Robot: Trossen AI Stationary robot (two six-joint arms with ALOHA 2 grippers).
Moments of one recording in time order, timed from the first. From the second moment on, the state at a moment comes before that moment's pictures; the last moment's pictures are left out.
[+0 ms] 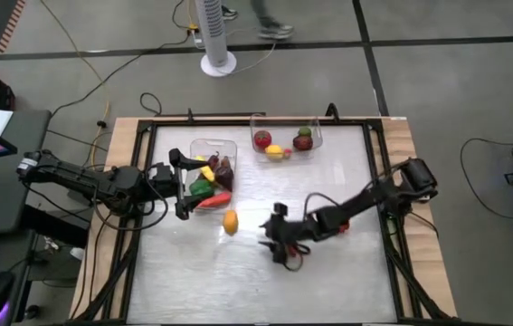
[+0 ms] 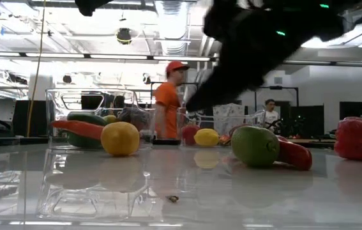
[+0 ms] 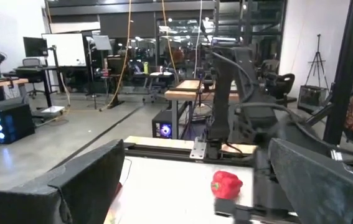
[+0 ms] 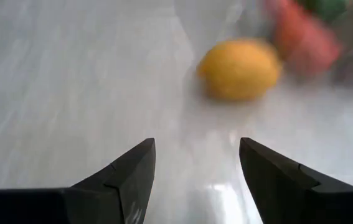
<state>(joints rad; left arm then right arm) -0.23 0.79 0.55 0.35 -0.43 0.03 0.34 1.80 0.95 0.20 0.31 0.23</state>
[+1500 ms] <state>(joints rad) -0.22 0.79 0.55 0.33 -0.43 0.02 0.40 1.77 0.91 0.19 0.67 0.01</state>
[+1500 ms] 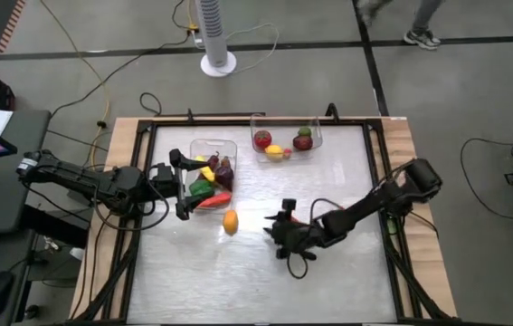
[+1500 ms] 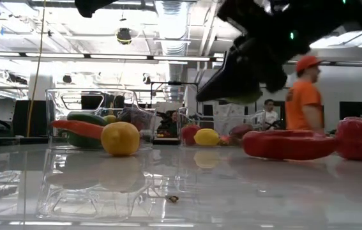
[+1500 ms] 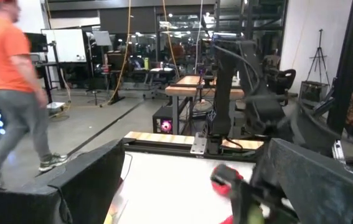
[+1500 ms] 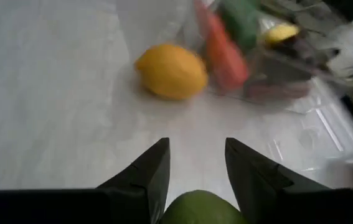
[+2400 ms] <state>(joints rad) -0.22 0.79 0.55 0.33 -0.46 0.08 -0.48 1.58 0.91 0.26 0.27 -0.20</state>
